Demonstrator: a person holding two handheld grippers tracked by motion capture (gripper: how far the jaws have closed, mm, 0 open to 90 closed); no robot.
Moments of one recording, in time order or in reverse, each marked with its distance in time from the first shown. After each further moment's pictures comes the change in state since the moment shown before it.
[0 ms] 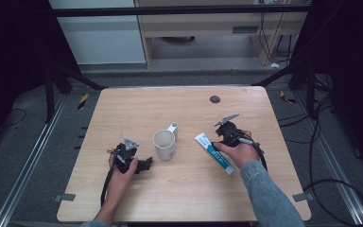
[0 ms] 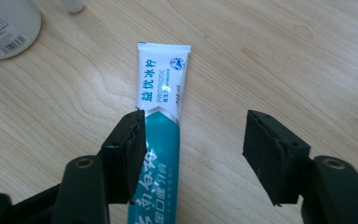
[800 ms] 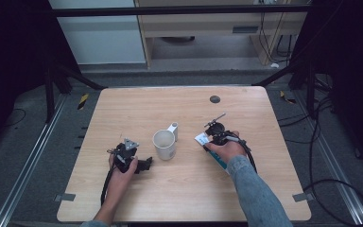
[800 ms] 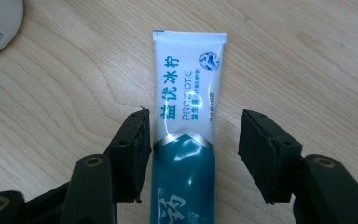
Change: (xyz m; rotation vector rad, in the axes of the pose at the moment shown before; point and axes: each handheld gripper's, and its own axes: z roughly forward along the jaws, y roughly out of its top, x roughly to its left) left arm 0.000 0.000 0.000 -0.002 -0.001 -0.001; right arm 0.010 0.012 0.046 0.114 0.058 0.033
